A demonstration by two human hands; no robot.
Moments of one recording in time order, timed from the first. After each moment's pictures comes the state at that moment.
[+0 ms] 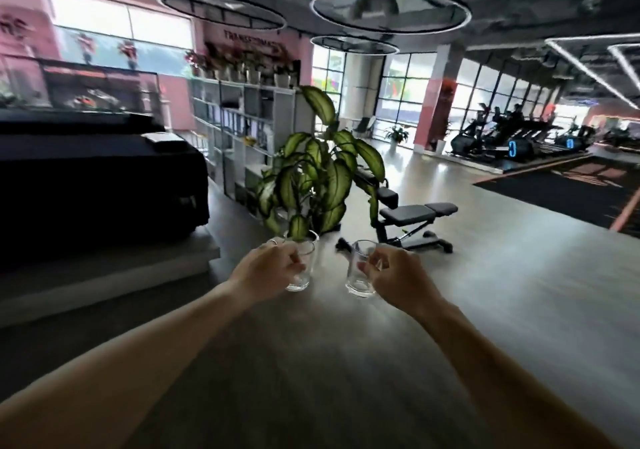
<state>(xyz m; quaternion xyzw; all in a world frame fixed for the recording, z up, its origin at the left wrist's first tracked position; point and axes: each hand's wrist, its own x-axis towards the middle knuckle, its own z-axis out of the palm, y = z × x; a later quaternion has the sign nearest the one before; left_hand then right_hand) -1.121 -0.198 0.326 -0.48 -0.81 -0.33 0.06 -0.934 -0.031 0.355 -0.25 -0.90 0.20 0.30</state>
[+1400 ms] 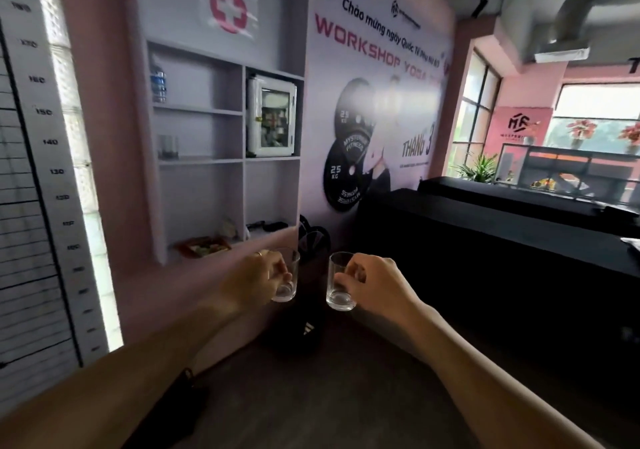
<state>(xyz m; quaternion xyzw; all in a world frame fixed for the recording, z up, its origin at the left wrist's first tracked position) -1.392 -0.850 0.360 0.15 -0.93 -0.18 0.28 -1.518 -0.630 0.387 0.41 -0.84 0.34 0.09</state>
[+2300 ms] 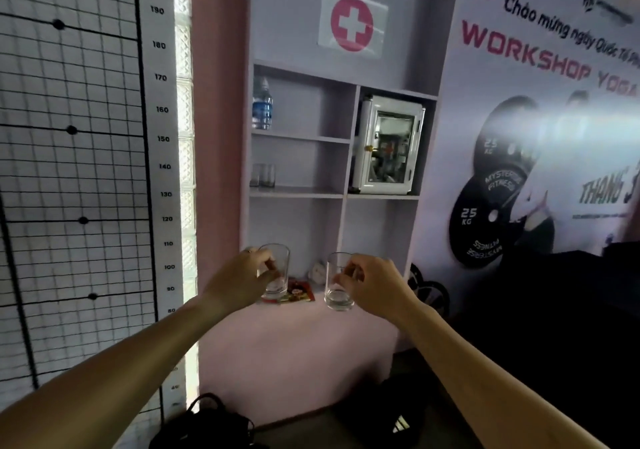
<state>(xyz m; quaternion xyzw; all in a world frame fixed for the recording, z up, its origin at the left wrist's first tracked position) -1.492 -1.107 0.395 0.35 -0.86 -0.10 0.36 -1.713 -0.964 0.424 0.62 -0.71 0.32 0.02</state>
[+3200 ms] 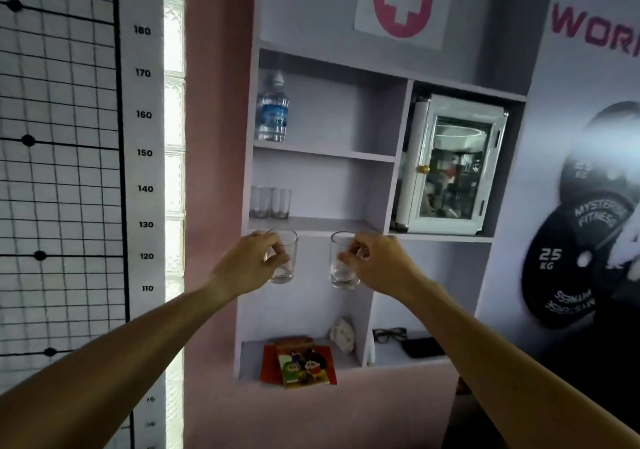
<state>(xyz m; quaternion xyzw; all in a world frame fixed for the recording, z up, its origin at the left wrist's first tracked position) -1.606 -1.381 0.440 0.36 -0.84 -0.07 0.39 -1.843 -1.280 0.474 0.67 -0.66 0.35 0.04</state>
